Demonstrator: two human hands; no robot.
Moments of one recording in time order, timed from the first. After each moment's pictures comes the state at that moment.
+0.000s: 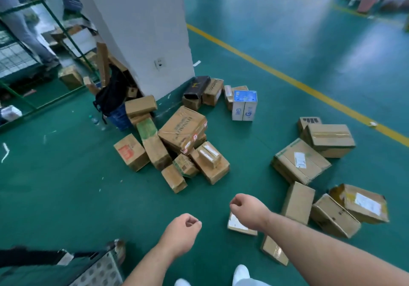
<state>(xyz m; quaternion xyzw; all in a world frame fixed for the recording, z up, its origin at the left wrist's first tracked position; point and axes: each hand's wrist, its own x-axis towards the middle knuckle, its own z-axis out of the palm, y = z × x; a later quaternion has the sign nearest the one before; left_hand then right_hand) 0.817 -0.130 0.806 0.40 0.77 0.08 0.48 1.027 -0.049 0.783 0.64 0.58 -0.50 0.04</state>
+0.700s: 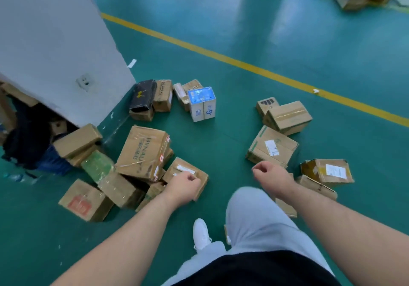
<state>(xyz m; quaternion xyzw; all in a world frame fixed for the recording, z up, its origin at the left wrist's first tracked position) 0.814 0.236 0.793 0.58 0.66 -0.03 0.48 1.073 0.174 0.805 0.81 0.42 -0.40 -0.10</state>
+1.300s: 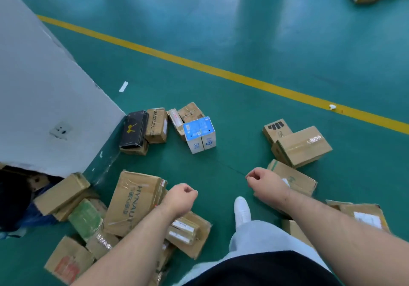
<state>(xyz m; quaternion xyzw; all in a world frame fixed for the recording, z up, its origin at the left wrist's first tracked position) 0.939 0.533 0.751 0.55 0.68 -0.07 0.48 1.195 0.480 0.744 0.79 0.43 -0.43 -0.08</state>
